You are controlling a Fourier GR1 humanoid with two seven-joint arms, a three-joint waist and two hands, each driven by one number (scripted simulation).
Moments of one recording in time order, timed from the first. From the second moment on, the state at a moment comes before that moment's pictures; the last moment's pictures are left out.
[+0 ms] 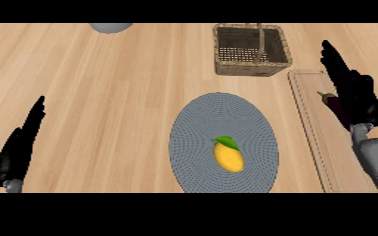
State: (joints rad) left arm 0.03 0.63 -0.21 -1.40 0.14 0.37 0.03; right arm -0.31 -0.55 0.16 -1.43 -0.11 -0.19 0.15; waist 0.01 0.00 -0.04
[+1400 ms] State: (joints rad) left arm -0.18 0.50 -0.27 -1.55 0.25 0.11 -0.06; right arm -0.40 -0.59 0.27 -1.80 -0.10 0.37 -0.10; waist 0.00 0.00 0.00
